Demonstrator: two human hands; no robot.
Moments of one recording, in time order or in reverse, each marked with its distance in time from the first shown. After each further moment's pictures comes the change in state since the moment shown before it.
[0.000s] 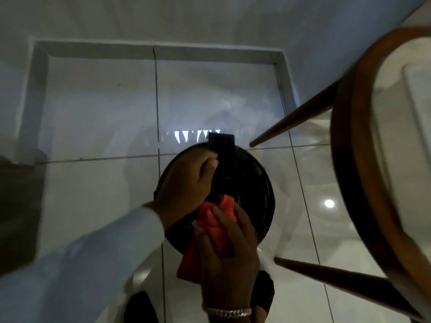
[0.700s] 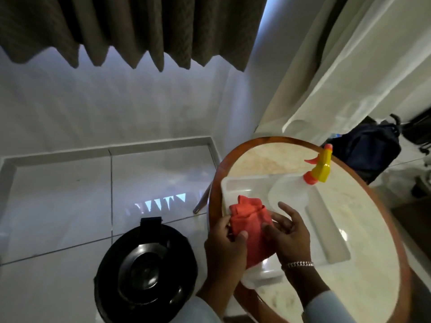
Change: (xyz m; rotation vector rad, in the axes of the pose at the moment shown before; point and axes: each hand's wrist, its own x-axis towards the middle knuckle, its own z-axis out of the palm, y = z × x) left_hand 0.000 0.325 0.082 -0.474 0.040 -0.414; right_hand 0.176 -0.057 -0.308 0.312 0.137 0.137
